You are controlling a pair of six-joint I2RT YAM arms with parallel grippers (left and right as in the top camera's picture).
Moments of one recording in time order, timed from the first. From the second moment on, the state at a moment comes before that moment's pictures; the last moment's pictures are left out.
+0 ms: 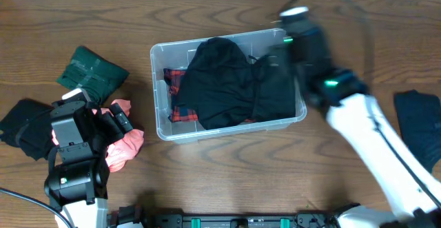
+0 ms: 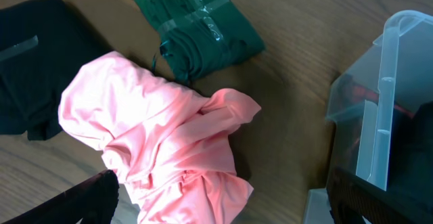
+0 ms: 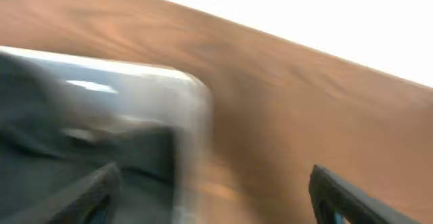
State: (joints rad) left arm 0.22 0.82 0.82 -0.80 -0.09 -0.26; right arm 0.40 1.46 1.29 -0.56 0.39 0.02
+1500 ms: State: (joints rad) left arm 0.22 0.82 0.82 -0.80 -0.09 -0.26; right arm -0.57 1.95 1.18 -0.71 0.52 -0.01
